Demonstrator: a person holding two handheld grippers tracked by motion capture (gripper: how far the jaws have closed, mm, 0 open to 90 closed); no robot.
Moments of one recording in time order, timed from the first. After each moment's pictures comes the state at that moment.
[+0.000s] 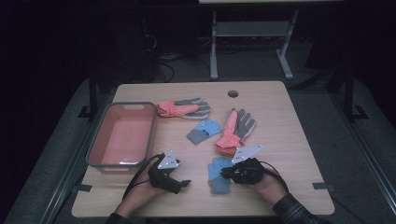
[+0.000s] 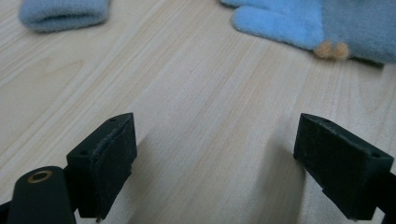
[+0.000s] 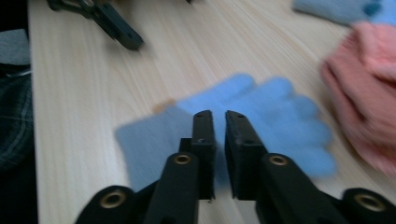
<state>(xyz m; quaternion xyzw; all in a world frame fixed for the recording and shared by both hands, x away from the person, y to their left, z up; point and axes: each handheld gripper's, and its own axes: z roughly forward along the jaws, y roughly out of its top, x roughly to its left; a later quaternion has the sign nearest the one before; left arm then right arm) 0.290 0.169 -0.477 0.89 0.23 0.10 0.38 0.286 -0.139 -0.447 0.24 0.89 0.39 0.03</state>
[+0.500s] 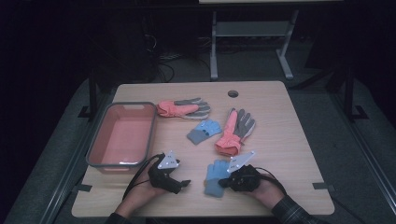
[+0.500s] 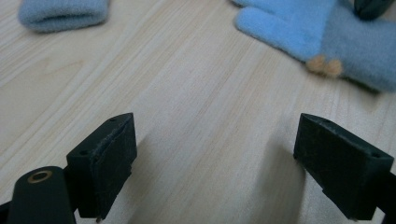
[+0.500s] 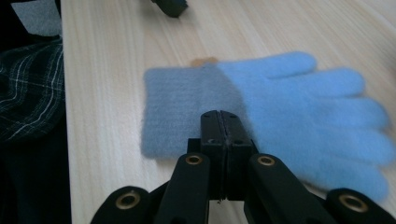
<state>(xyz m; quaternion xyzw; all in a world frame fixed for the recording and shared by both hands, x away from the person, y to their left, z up) 0.291 0.169 -0.476 0.89 0.23 0.10 0.38 0.274 -0.124 -0.461 0.19 0.91 0.36 0.00</state>
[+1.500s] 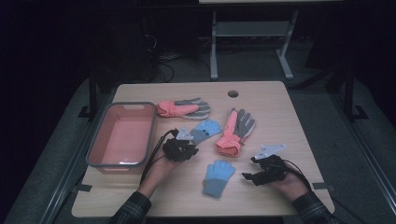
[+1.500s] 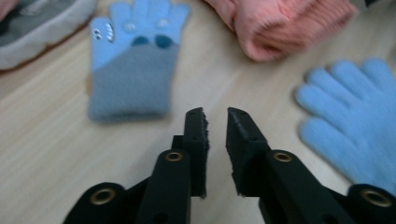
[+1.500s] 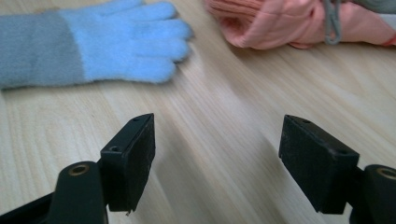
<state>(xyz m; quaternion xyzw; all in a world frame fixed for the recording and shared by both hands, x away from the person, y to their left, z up) 0.358 0.122 -0.439 0.88 0.29 0.11 0.35 0.297 -0.206 -0.465 0.30 0.88 0.34 0.09</state>
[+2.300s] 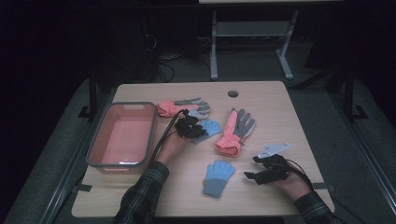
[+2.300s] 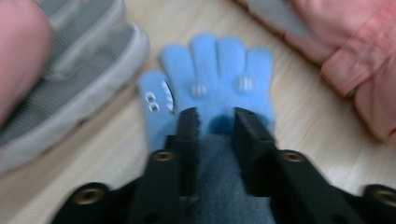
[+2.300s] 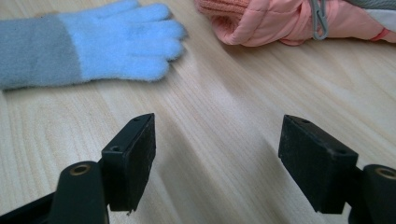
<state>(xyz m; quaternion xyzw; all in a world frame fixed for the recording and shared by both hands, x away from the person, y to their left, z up) 0.447 0.094 -0.462 0.88 0.29 0.10 0.35 0.299 -0.214 -0.465 0.31 0.88 0.35 0.08</state>
